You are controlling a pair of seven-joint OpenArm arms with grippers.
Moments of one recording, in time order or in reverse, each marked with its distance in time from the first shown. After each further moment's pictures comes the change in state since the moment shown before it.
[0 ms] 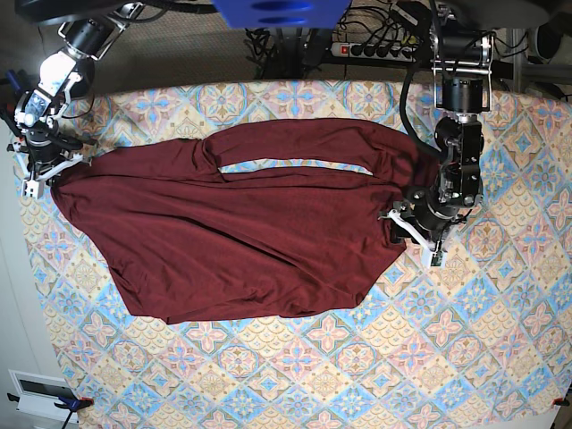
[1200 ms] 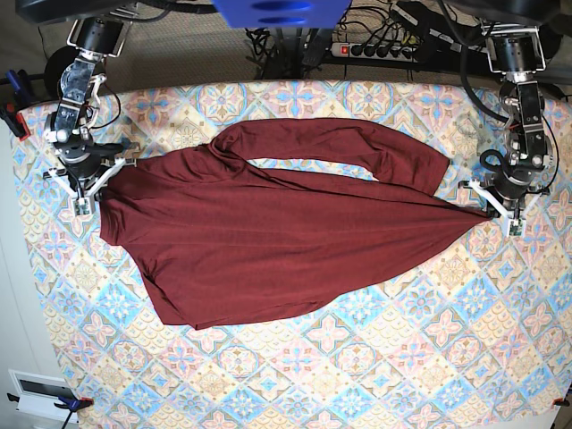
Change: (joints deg) left arm 14.5 -13.0 -14.7 13.3 4.4 -0.4 -0.2; right arm -1.6 0.3 -16.8 5.8 0.0 0.1 -3.3
